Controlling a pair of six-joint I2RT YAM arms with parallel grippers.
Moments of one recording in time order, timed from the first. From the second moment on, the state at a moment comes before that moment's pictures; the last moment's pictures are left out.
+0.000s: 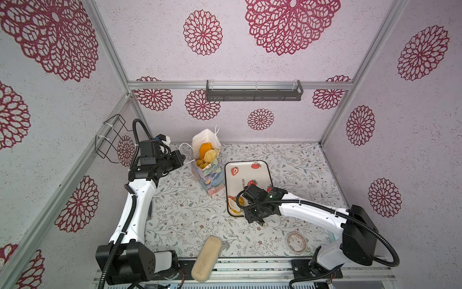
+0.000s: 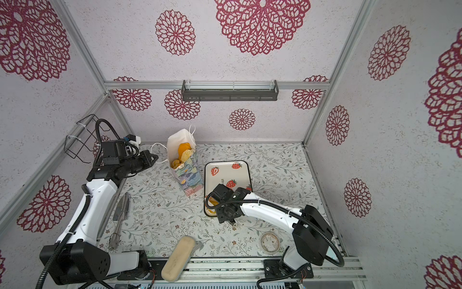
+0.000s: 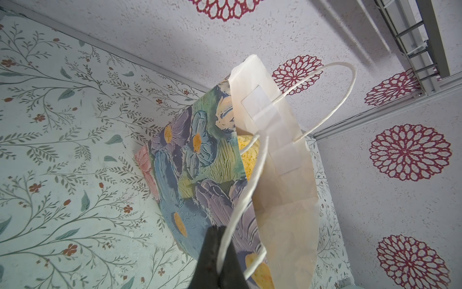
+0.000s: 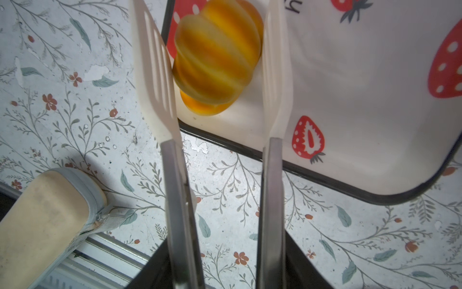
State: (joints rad) left arm 0.08 1.32 1.29 -0.60 0.43 -0.40; right arm 0.98 1.54 1.14 -0.85 0.02 0.57
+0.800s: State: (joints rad) left arm 0.09 1.32 1.29 -0.60 0.43 -0.40; right arm 0.99 1.49 1.14 -0.85 0.11 0.56
